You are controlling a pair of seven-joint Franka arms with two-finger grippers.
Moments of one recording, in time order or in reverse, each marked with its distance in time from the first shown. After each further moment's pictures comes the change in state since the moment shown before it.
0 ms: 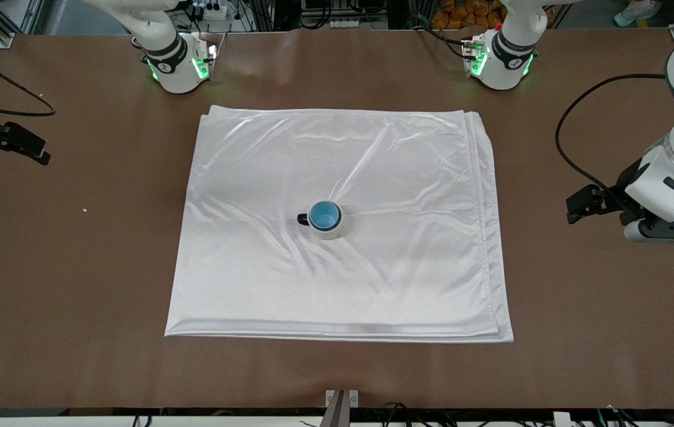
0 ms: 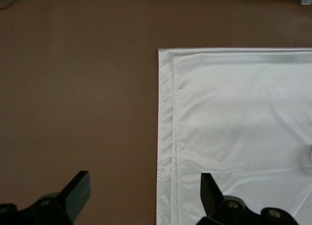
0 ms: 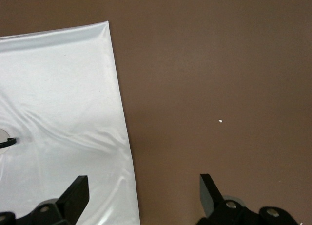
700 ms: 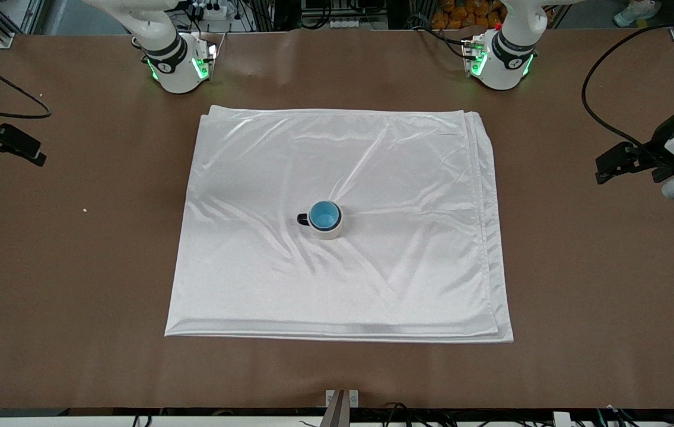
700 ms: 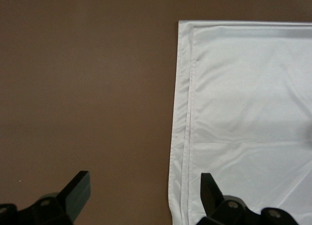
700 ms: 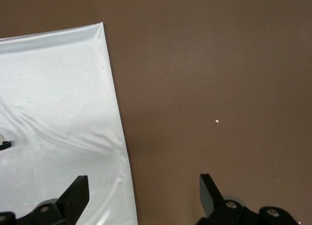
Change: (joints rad) left arm -0.038 -0.103 0.083 -0.006 -0.003 -0.167 0.010; right arm 0.009 -0.004 -0.021 -0.013 -0.009 0.013 0.000
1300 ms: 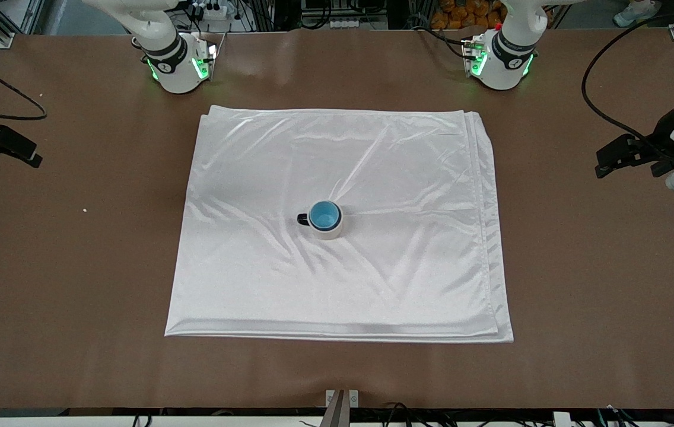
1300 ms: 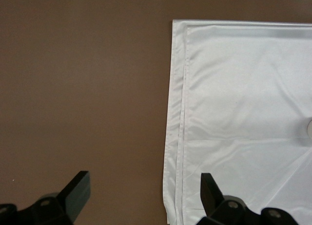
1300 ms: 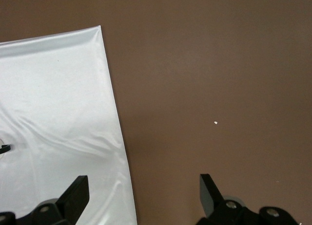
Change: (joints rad) left arm -0.001 -0.017 0.007 -0.004 -0.031 -0.008 0.003; right arm 0.015 0.000 -0.026 -0.002 0.000 0.010 0.000
